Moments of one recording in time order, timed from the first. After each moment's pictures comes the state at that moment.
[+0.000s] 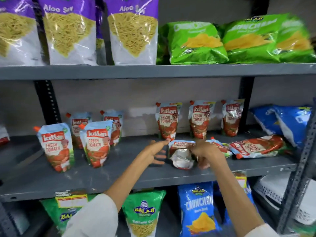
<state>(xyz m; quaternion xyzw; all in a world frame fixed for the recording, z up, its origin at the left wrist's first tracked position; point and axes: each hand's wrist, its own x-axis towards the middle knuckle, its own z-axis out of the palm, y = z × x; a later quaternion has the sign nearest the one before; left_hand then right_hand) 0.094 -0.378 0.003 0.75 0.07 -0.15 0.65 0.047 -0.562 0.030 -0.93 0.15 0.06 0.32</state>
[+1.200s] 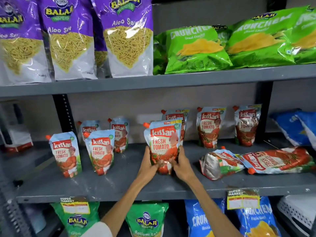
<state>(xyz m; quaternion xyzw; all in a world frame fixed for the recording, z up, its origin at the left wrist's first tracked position) 0.120 -0.351 -0.071 0.78 -0.14 0.18 0.58 0.113 -0.519 -0.061 -0.81 -0.16 -0.14 0.55</state>
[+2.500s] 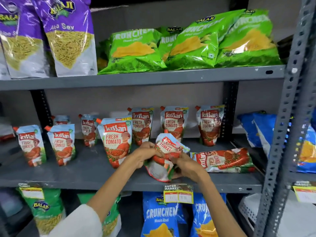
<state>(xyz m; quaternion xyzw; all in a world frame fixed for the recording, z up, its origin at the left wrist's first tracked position) 0.095 -0.563 0.010 0.82 0.06 -0.03 0.57 0.062 -0.732 -0.008 -0.75 -0.06 0.13 0.64</state>
